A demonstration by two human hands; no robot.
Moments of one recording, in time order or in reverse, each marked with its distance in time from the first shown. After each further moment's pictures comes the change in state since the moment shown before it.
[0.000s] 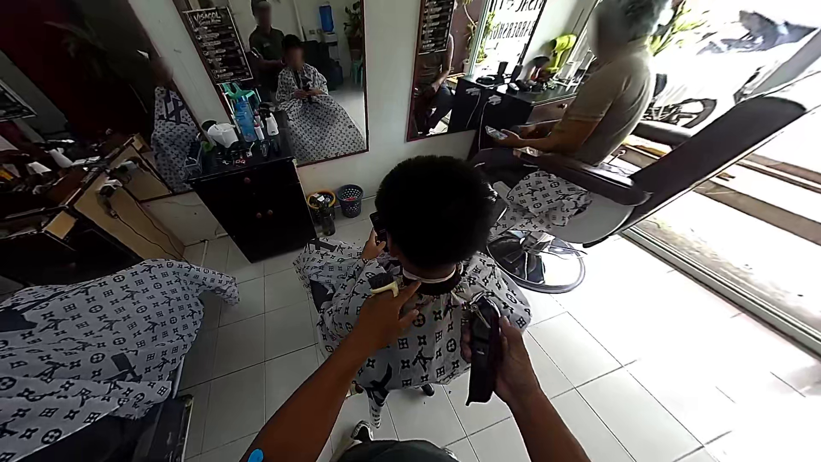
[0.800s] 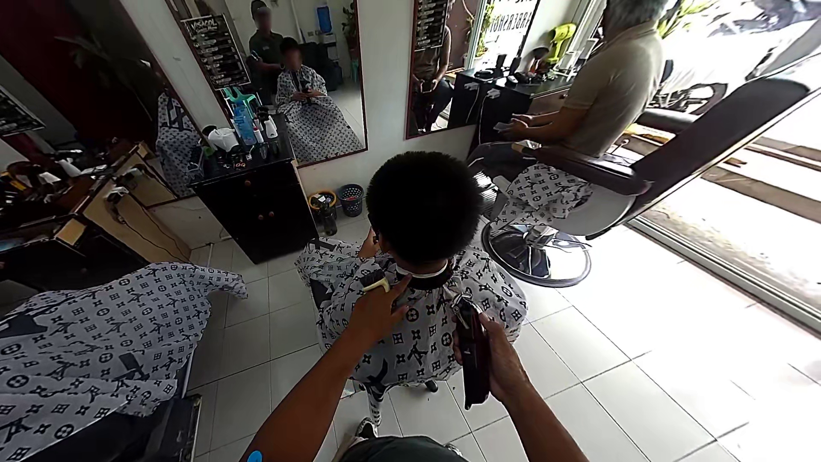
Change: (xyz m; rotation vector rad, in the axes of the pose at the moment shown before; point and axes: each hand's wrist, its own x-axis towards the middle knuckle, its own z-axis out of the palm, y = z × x) left_hand 0.006 0.004 0.001 0.057 -0.115 -0.137; right_hand -0.006 0.004 -0.006 -0.142 0.121 0.141
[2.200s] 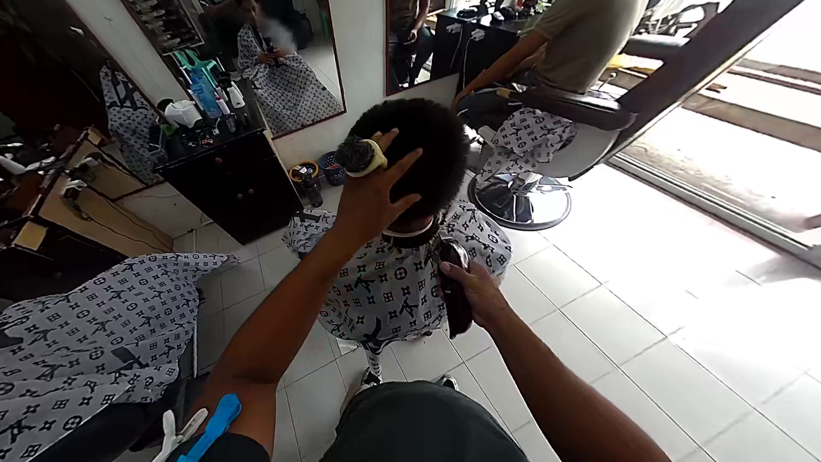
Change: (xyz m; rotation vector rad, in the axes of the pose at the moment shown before) left_hand 0.037 0.039 -0.100 0.097 0.773 0.604; right_hand -0.002 -0.031 0.030 -0.188 0.036 -0.058
